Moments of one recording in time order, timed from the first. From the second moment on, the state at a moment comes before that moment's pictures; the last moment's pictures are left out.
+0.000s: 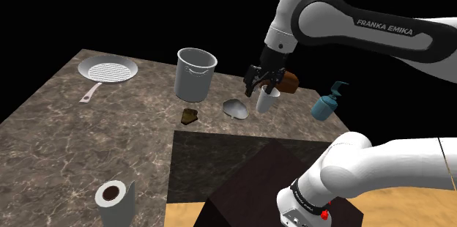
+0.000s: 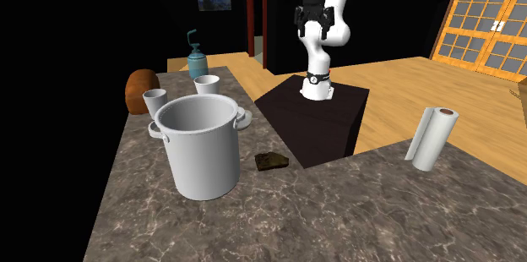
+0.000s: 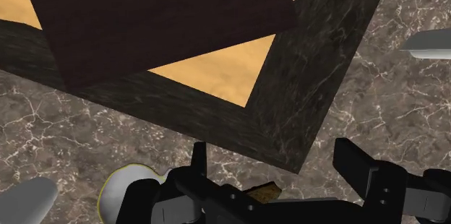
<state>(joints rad) -0.01 -0.68 0.13 -2.43 0.14 1.69 0.32</state>
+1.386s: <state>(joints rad) -0.14 0.05 0.35 -2.33 -0.01 2.39 1.02</state>
